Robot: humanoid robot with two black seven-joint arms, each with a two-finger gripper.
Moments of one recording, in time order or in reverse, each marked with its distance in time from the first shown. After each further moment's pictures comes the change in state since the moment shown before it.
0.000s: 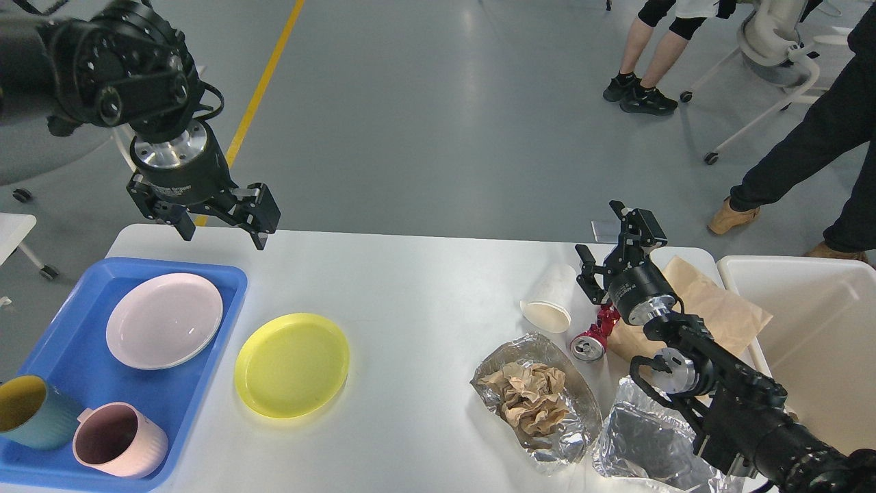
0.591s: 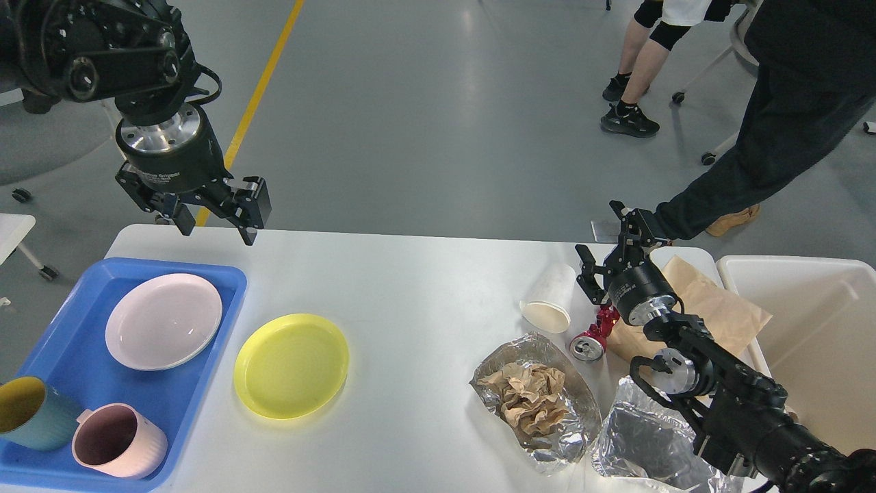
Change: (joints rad) left arm -0.250 0.056 0.028 -0.187 0.004 0.000 0.003; right arm 0.000 0.000 0.000 0.001 0.000 0.000 0.000
